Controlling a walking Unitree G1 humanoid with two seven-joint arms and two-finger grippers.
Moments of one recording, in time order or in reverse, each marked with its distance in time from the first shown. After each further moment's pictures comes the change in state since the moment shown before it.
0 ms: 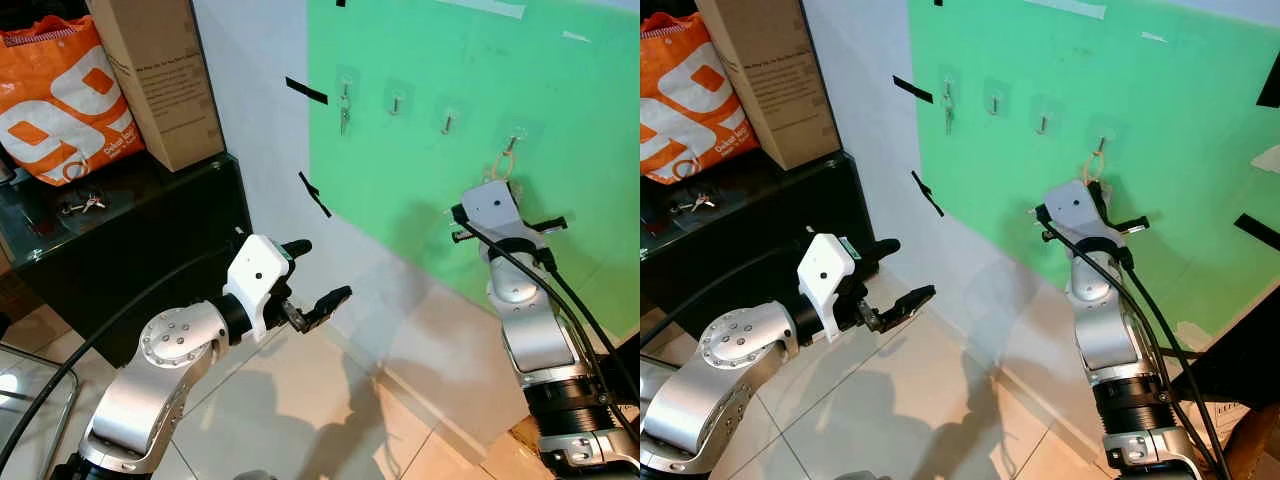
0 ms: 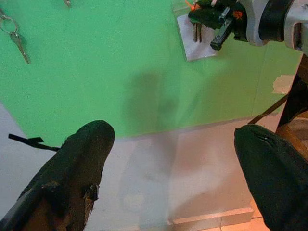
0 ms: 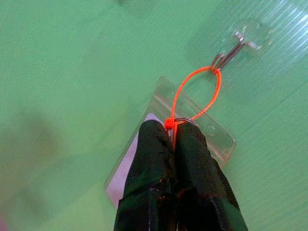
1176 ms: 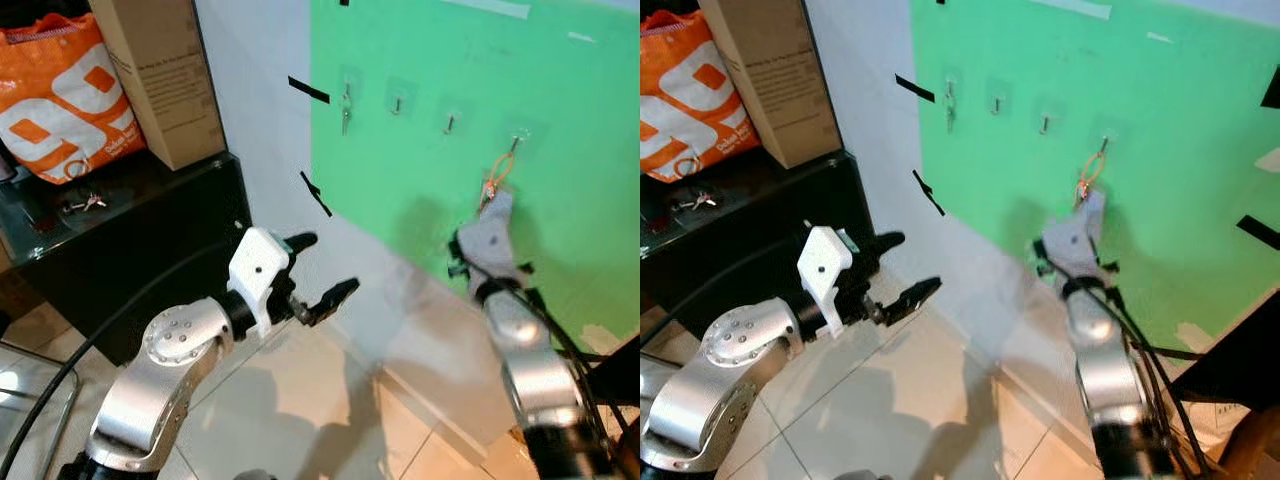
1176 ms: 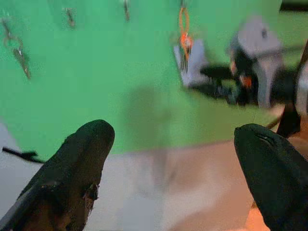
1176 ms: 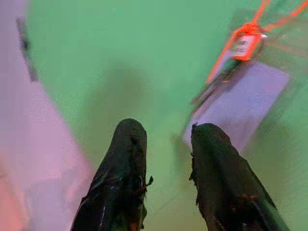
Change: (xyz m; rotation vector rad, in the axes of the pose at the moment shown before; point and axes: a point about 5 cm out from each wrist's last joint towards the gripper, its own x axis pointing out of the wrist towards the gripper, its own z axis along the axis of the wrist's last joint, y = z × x) left arm 0.006 -0.003 0.015 -0.041 -0.114 -0.003; right arm -0.041 0.026 -0.030 0.184 0.059 0.218
